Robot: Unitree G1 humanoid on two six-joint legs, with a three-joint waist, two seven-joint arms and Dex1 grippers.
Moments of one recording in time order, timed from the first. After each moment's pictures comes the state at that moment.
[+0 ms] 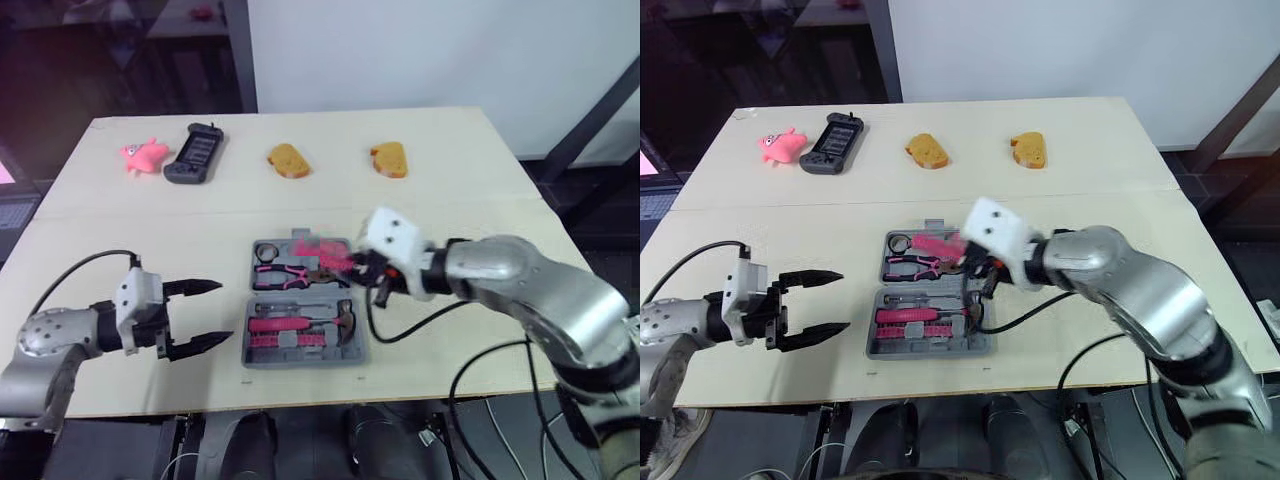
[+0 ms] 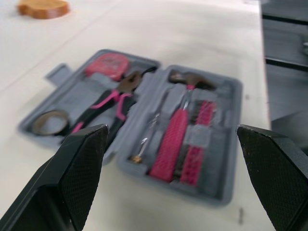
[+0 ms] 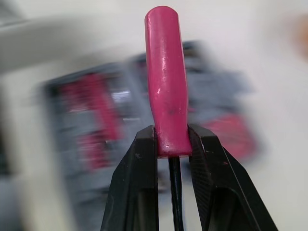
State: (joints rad) left arm 0.04 0.77 0.24 -0.10 -0.52 0.04 -1.28; right arm -0.79 -0.68 0.36 -0.69 0.60 1.37 0.61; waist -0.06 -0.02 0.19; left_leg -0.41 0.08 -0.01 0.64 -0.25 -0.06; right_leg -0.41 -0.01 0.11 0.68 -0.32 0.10
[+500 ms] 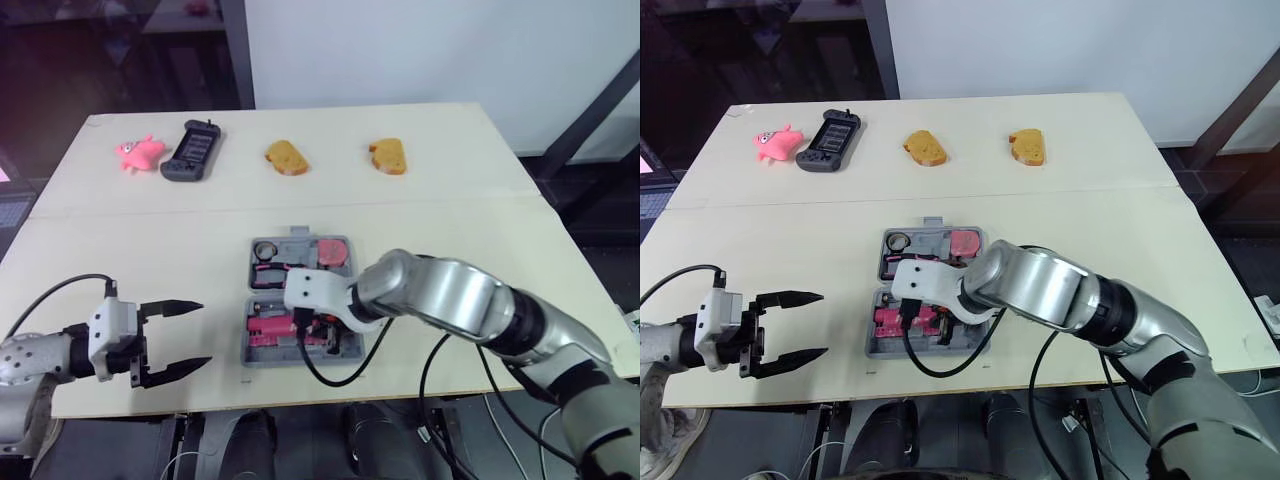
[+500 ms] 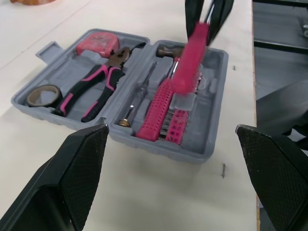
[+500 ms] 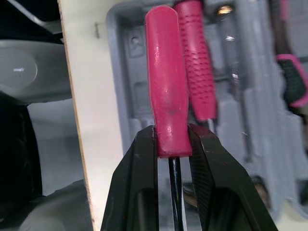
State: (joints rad) left arm 0.16 0.80 0.29 -0.06 -0.50 -0.08 -1.37; right arm -1.00 -0.50 0.78 -0.48 0.52 1.47 0.60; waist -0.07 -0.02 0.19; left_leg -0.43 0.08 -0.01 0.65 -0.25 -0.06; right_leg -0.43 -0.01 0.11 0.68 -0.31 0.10
